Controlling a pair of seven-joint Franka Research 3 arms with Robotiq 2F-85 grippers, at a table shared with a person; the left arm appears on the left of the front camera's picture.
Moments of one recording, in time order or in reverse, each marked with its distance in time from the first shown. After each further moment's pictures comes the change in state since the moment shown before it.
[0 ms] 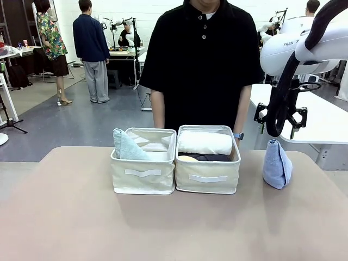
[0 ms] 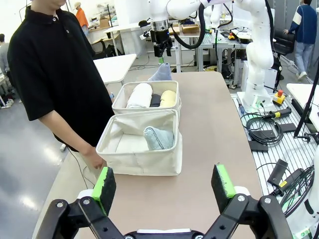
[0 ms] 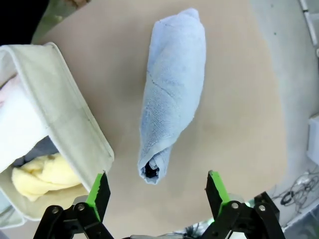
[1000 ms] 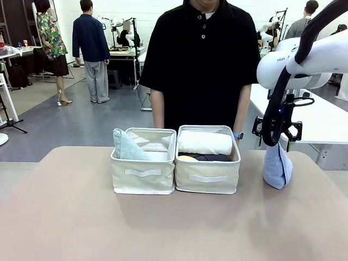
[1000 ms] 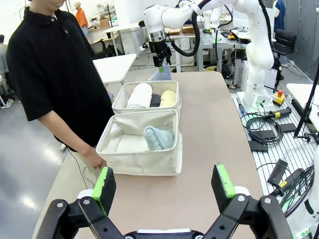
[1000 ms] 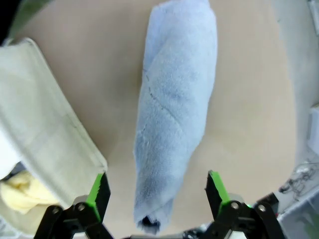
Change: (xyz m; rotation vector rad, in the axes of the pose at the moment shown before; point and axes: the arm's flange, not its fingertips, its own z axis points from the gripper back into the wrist) left arm 0.000 0.000 0.000 0.000 0.000 0.000; right arm 0.024 0.003 -0.064 -0.016 0.112 -0.003
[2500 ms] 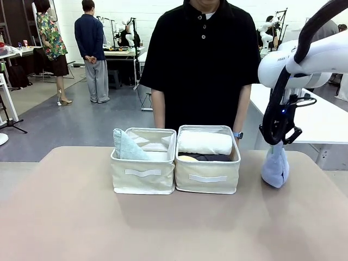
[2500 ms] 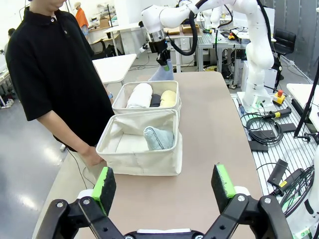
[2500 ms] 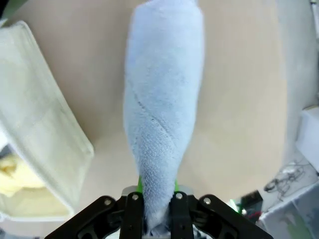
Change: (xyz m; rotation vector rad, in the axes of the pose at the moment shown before) left arm 0.000 0.000 0.000 0.000 0.000 0.000; right arm -0.008 -0.011 0.021 -0.036 0.039 0.088
